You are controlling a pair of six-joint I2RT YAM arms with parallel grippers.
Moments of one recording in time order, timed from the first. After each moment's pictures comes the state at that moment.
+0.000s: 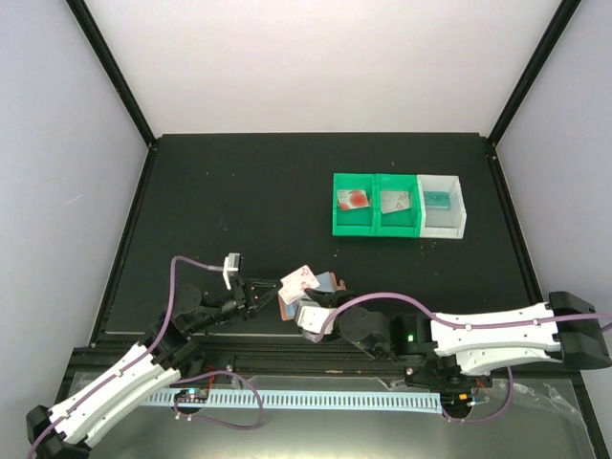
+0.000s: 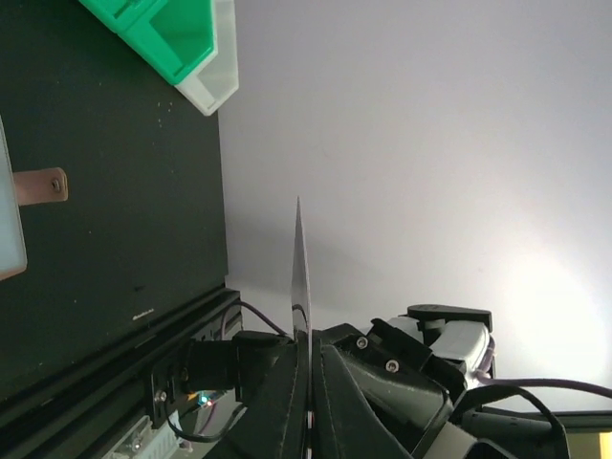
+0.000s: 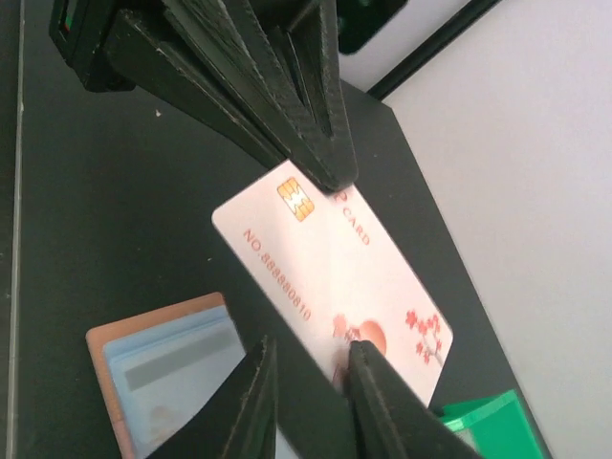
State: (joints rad) left arm -0.75 0.26 0.15 0.10 0.39 -1.52; right arm 1.52 1.08 0.59 0.08 0.60 -0.55
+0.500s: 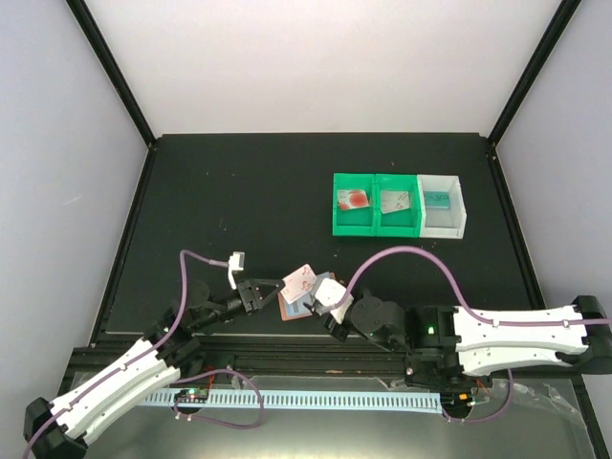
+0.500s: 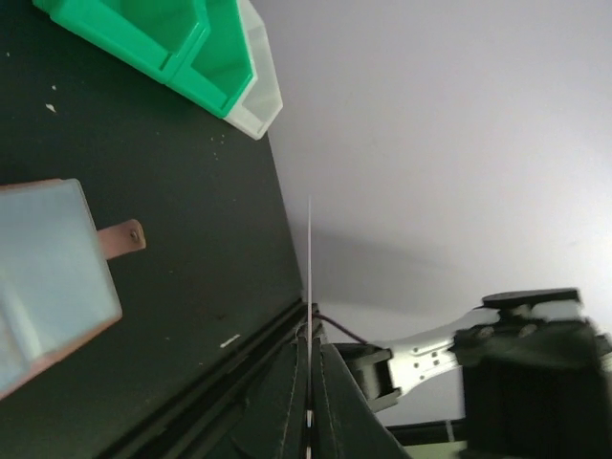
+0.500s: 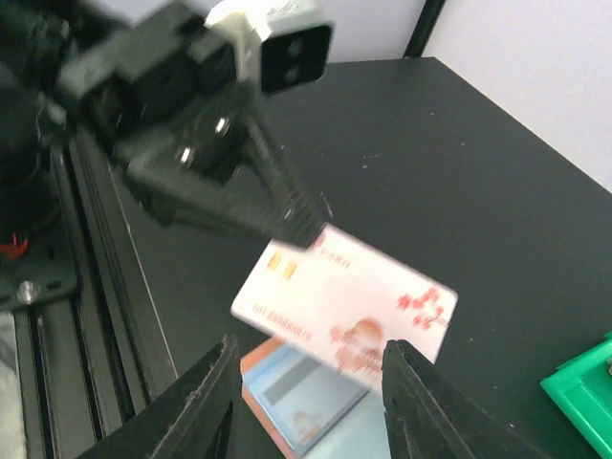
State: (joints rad) left arm -0.75 0.34 0.15 0.10 0.35 -1.27; right arm 1.51 0.95 0.67 -0.16 0.49 -0.04
